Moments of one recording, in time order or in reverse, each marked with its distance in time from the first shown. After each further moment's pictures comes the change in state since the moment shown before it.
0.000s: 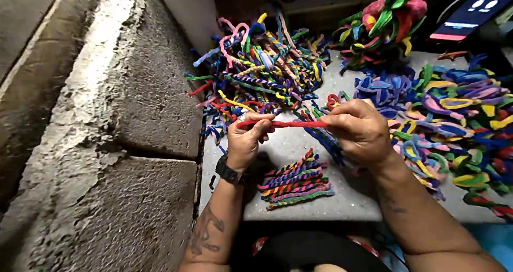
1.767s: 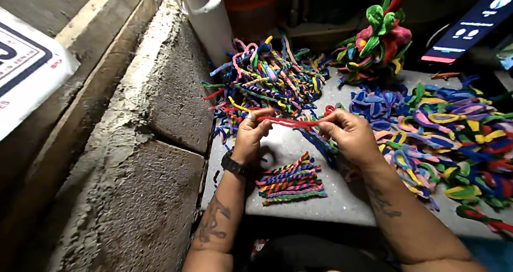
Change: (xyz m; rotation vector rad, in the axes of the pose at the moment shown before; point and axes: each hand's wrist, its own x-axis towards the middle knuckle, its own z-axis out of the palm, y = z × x) left_hand 0.002 0.000 0.002 0.142 0.029 -0.184; right_hand 0.002 -0.007 -0.003 0.407 -0.057 0.540
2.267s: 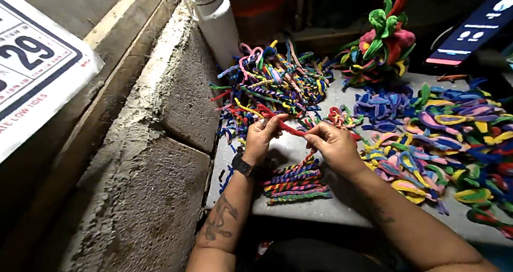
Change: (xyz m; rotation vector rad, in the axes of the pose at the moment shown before) left_hand 0.000 0.001 0.016 0.008 0.041 -0.023; right_hand -0.012 -0.011 0.036 0.052 -0.061 0.095
